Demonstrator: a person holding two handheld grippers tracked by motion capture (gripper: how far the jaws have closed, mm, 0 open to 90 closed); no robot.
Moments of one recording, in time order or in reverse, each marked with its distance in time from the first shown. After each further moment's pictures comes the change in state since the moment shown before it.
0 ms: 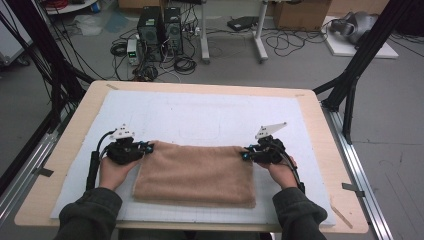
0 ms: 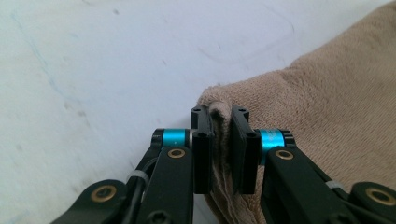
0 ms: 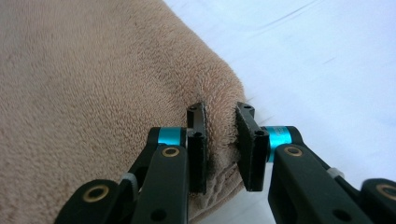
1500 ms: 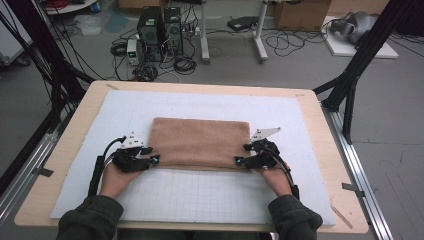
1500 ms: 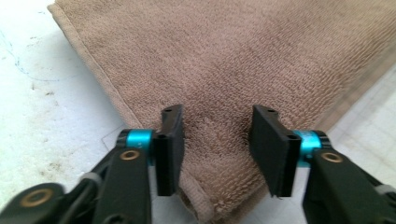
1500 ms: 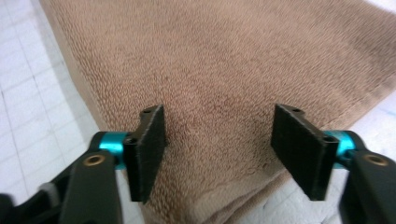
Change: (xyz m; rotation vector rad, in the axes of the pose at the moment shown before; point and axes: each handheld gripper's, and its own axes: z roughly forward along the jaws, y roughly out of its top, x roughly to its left) left arm -0.020 -0.024 0.003 0.098 -0.003 0.113; right arm 0.015 -0.008 0.017 -0.007 -0.090 0.030
